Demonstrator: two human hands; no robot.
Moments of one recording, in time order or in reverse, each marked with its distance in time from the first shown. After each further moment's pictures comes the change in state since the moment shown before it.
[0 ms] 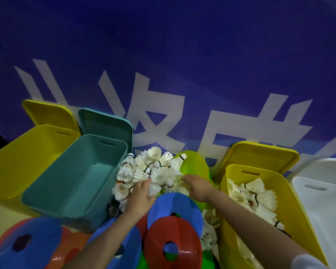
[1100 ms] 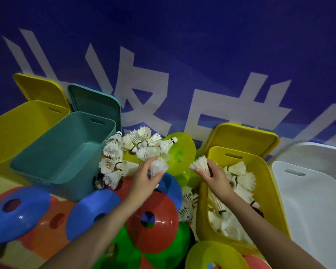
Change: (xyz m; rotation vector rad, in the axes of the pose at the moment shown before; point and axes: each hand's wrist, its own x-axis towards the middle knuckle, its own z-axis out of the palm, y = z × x) left_hand -0.060 0.095 0.016 -0.536 0.204 0.116; right_hand -0.122 0.044 -0.004 0.806 0.524 0.078
